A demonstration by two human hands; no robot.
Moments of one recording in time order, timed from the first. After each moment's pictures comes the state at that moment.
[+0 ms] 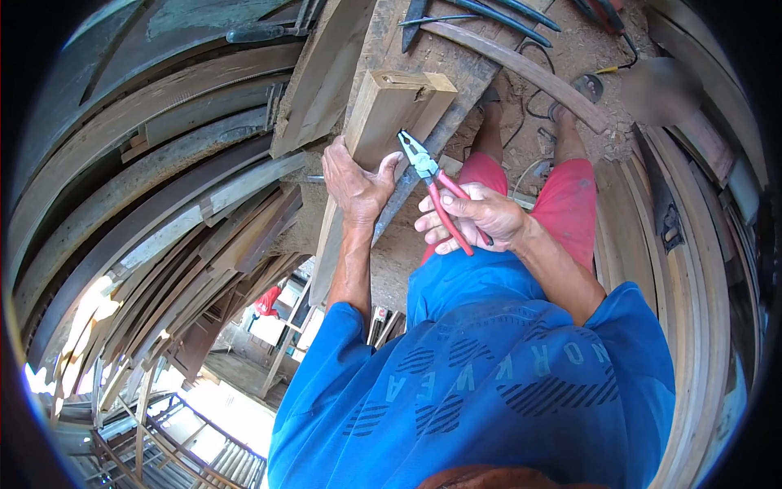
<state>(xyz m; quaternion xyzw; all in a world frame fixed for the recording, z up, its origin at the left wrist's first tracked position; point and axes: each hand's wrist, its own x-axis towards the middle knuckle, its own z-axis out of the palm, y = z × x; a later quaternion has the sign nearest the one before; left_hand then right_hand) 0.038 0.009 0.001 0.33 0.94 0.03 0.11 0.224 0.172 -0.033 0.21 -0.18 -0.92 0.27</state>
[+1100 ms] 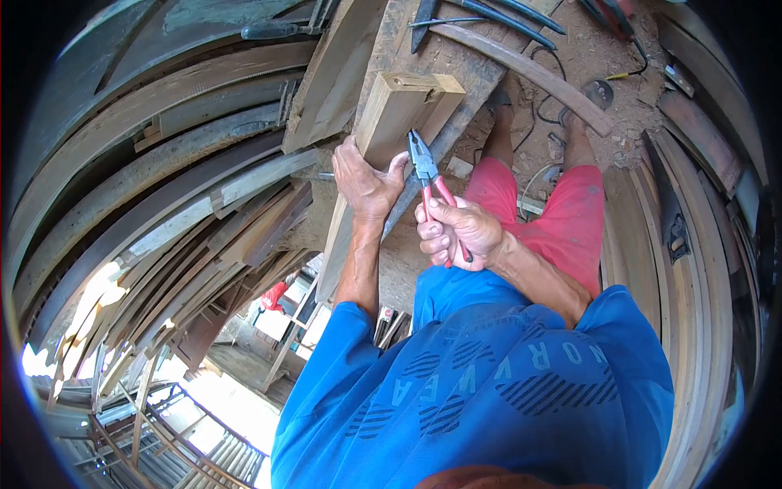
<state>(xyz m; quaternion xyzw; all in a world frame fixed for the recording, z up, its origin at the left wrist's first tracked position) 0.043 0.010 0.001 0.33 0.94 0.01 0.09 0.217 0.134 -0.011 0.18 -0.36 -0.88 0.24</state>
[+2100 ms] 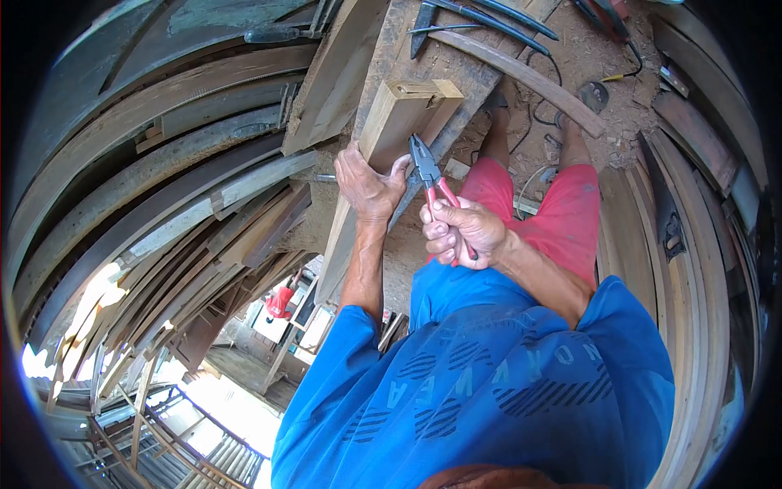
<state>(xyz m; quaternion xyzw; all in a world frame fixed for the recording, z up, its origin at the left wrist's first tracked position) 0.049 0.012 0.003 0.33 0.94 0.00 0.08 0.219 0.144 -0.009 0.21 -0.31 -0.89 0.26</state>
